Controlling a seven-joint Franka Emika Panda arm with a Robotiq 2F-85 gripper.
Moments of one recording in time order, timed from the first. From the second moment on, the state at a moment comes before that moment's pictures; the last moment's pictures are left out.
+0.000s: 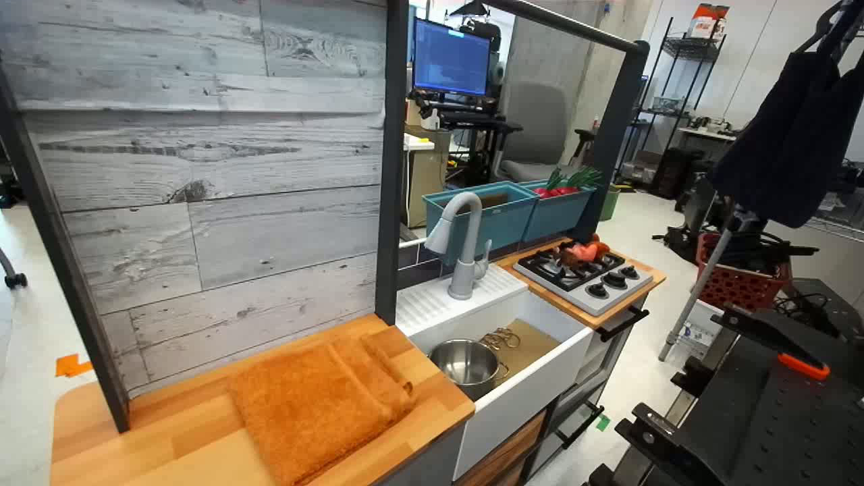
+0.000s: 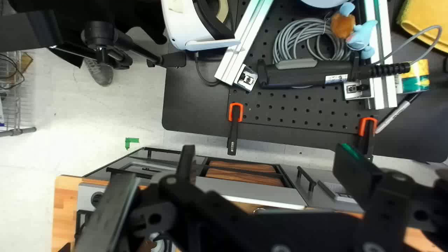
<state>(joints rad) -0.07 -0.62 -0.10 -2.45 -0.22 1.61 -0.27</state>
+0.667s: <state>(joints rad) 0.01 -0.50 -0.10 -2.44 0.03 1.82 -0.18</state>
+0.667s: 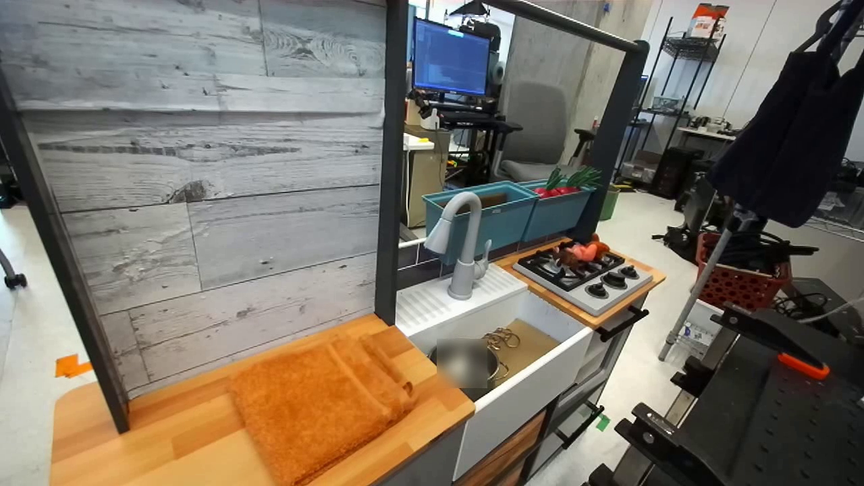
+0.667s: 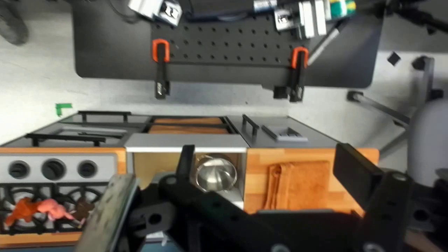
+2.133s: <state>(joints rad) 0.15 0.32 0.09 -2.24 0.04 2.60 0.35</state>
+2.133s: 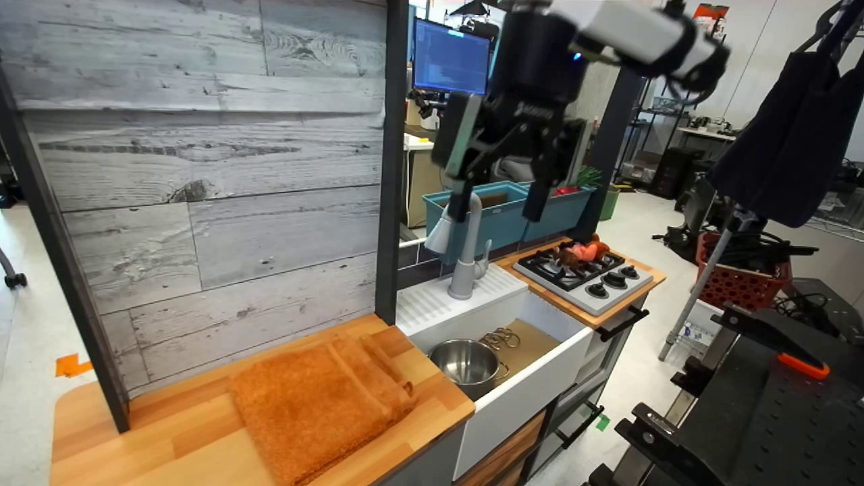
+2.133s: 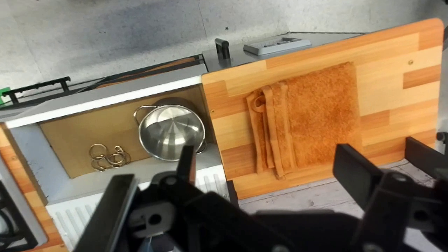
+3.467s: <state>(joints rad) 0.42 1.05 -0.07 -1.60 0.08 2.71 0.72</state>
